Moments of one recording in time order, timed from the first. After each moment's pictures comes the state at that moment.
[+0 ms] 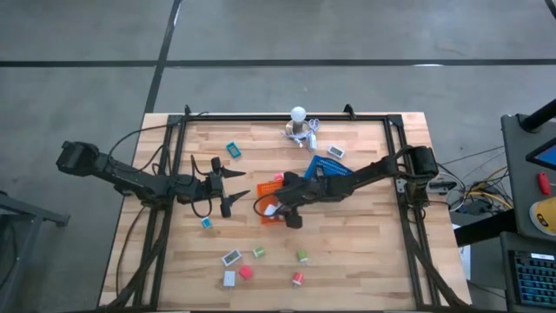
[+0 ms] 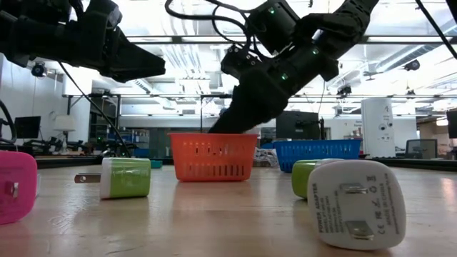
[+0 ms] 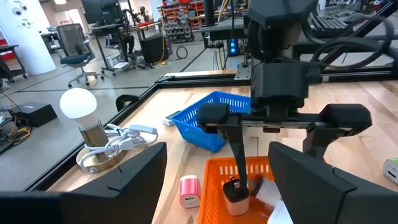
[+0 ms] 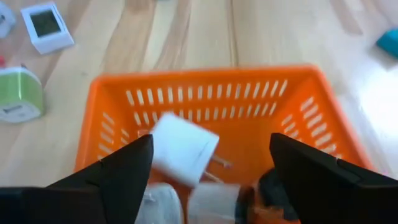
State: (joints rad) left arm -0.19 1.04 0.24 0.65 -0.44 0.07; right arm 0.06 1.90 1.01 0.25 0.02 0.01
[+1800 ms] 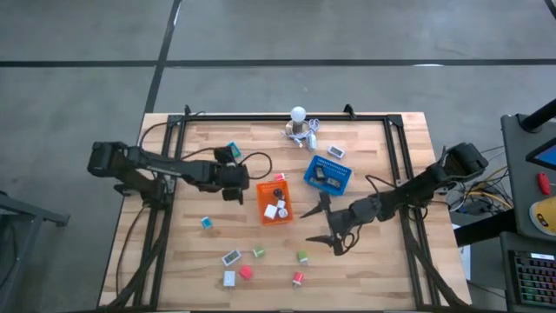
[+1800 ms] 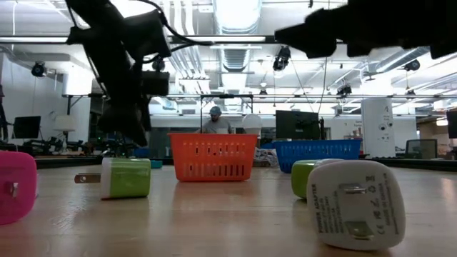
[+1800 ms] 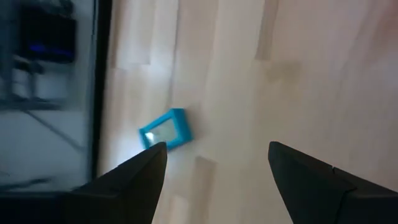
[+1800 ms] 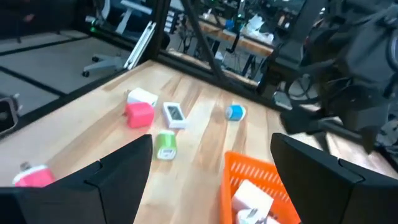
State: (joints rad) left arm 0.03 1.49 0.79 -0.59 -0.64 0.07; right arm 0.39 1.49 0.48 0.85 0.18 -0.24
